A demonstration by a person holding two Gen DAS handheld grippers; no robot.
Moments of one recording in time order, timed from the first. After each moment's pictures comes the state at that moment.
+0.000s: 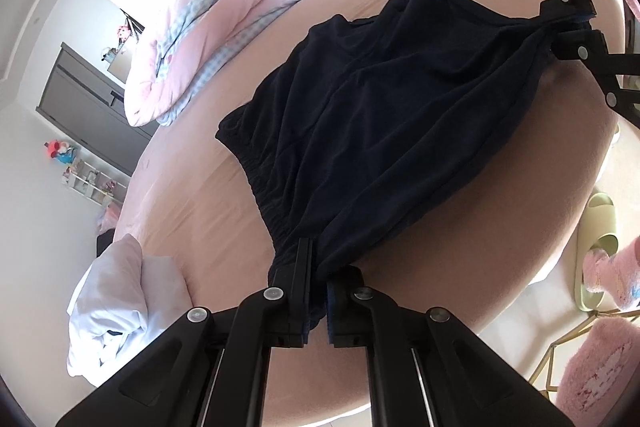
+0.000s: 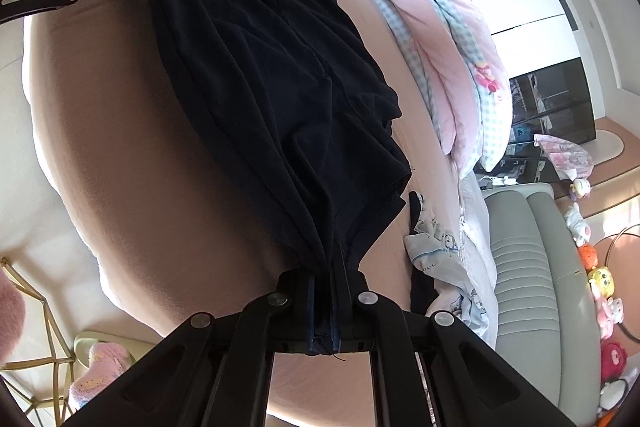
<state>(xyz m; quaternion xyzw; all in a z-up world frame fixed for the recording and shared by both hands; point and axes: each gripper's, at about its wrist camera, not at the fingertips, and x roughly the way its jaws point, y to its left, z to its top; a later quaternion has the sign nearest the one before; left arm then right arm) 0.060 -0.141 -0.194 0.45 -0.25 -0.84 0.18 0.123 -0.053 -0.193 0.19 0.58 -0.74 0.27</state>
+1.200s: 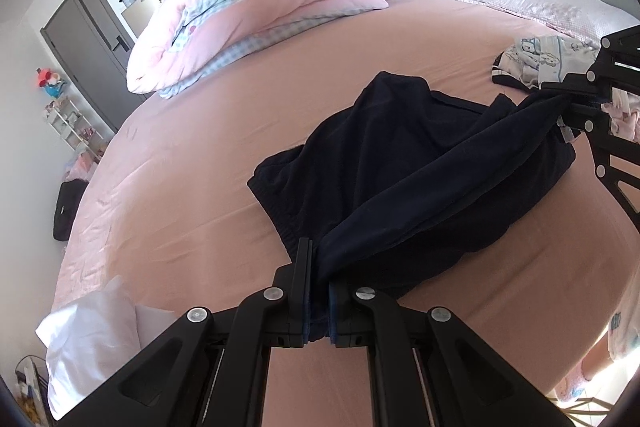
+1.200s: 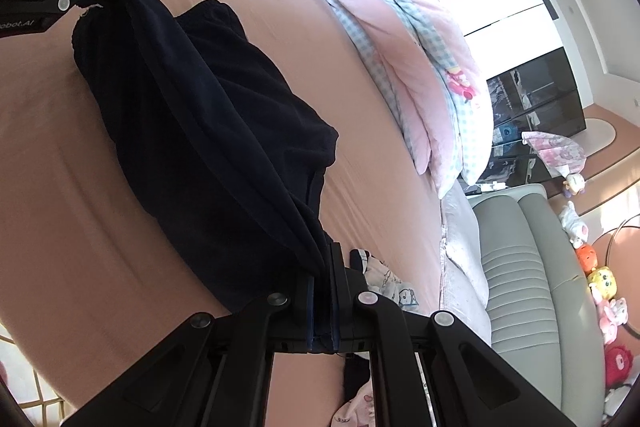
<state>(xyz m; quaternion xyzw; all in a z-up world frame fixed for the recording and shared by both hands) -0.013 -0.217 -0.135 0.43 -0.10 -0.88 0.19 0.044 -0.105 -0.141 0.17 0.55 -0.77 0.27</state>
